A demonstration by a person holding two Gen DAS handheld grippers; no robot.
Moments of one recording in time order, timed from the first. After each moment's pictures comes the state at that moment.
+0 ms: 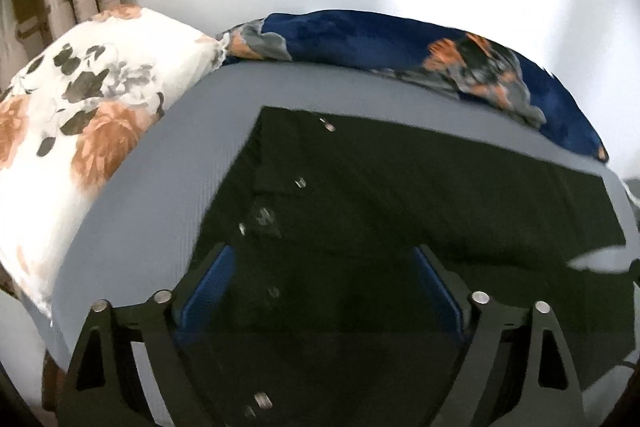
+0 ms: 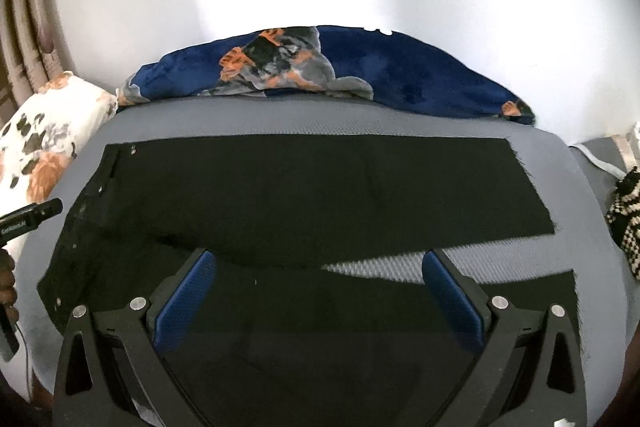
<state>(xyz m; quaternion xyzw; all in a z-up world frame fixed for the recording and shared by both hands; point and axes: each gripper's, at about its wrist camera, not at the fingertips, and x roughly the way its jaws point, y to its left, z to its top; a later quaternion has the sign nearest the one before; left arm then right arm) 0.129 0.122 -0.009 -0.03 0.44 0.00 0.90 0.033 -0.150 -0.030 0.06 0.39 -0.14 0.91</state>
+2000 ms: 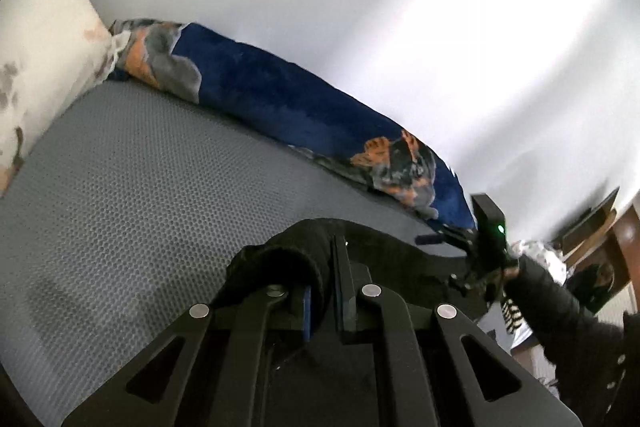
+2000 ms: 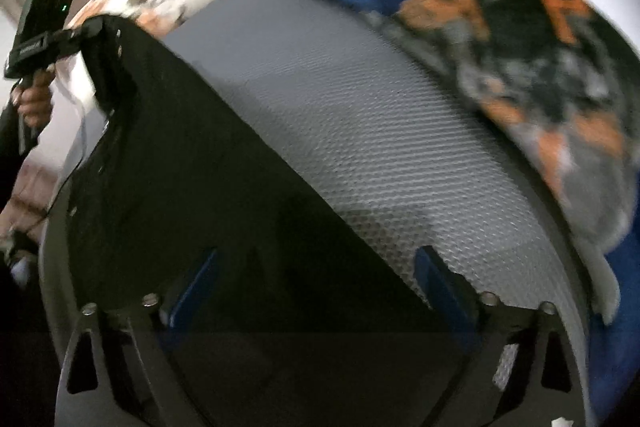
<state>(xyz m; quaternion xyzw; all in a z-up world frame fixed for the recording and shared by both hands) 0.277 0.211 0.005 -0.23 0.41 -0.25 0.85 0.339 -0.147 -0.093 -0.10 0.56 0.28 0.77</state>
